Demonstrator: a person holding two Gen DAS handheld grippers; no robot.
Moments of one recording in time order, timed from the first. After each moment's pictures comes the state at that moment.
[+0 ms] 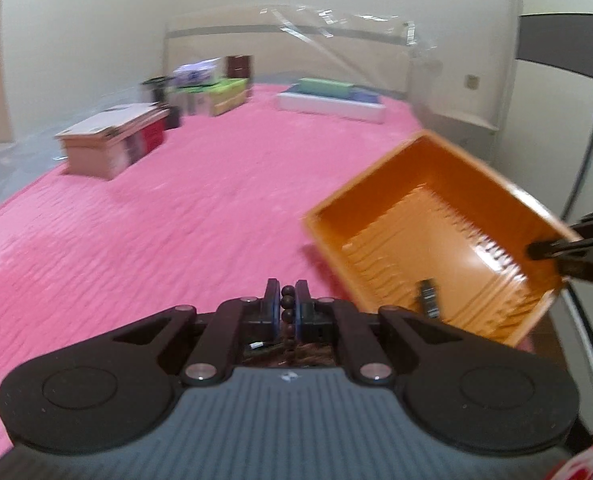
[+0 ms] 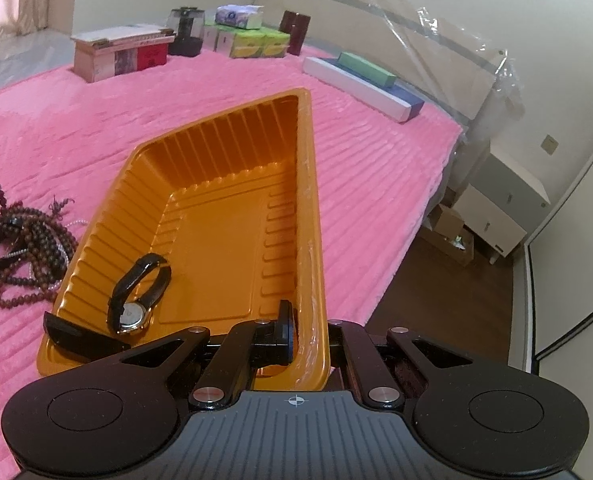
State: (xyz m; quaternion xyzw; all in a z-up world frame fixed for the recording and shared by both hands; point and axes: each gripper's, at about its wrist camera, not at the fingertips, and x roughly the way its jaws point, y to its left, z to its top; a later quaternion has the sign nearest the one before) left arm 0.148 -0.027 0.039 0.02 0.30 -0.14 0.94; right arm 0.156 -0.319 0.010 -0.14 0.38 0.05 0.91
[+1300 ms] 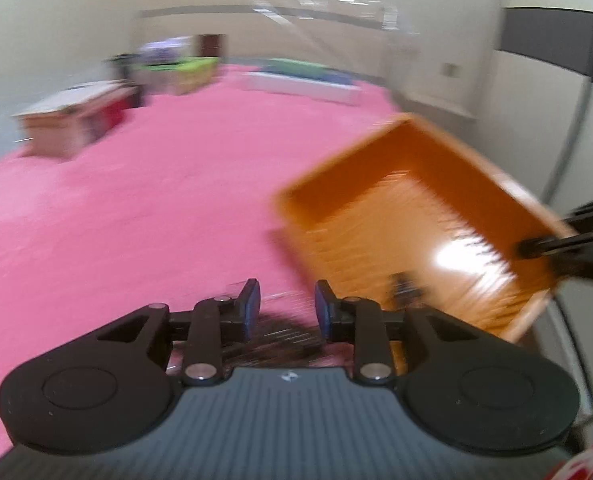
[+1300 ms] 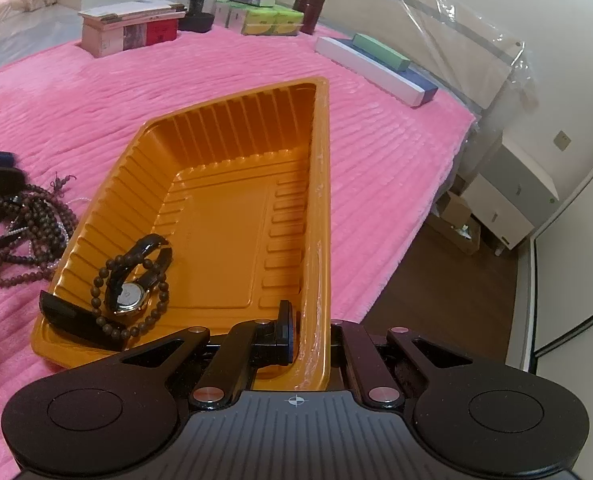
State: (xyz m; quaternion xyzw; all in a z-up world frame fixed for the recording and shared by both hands) left arm 0.170 -0.026 0.006 0.01 0.32 -0.14 0.94; right arm 0.166 -0.317 0.007 -0.15 0.41 0.06 0.90
